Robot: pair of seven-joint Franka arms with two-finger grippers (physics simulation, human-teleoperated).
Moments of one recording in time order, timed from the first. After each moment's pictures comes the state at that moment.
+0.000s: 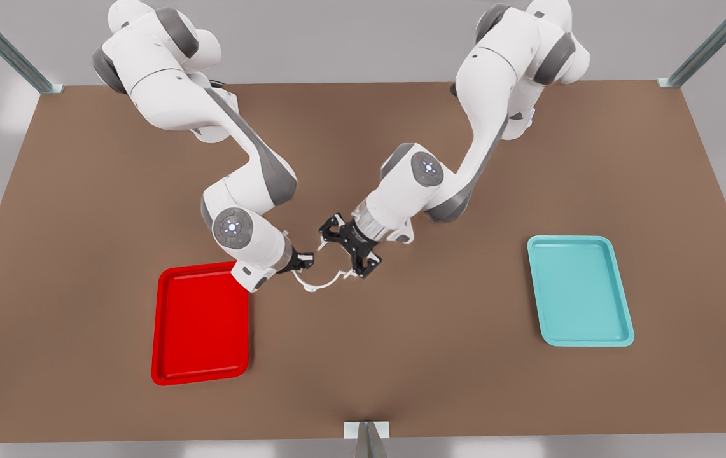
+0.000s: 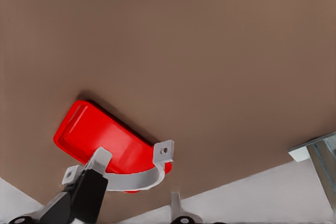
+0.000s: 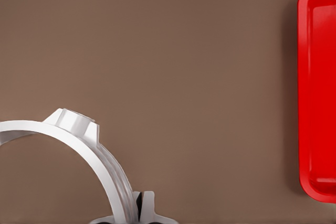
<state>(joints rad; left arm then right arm) -0.70 0.61 0.00 -1.23 -0.38 2.38 -2.90 0.20 0.57 0.37 -1.38 -0.01 1.92 0.47</state>
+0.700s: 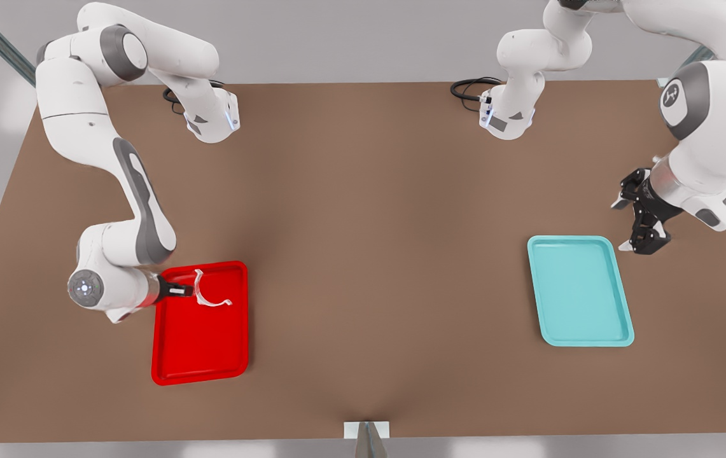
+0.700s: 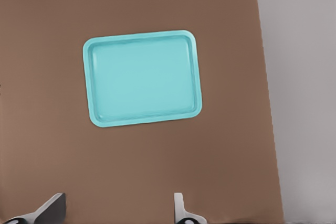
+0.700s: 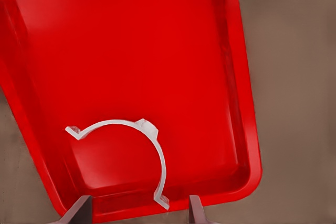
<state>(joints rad) -0.02 0.16 -0.04 -1.36 0.01 1.56 -1.42 -0.27 0.54 0.37 -1.55 -0.14 1.90 0.23</state>
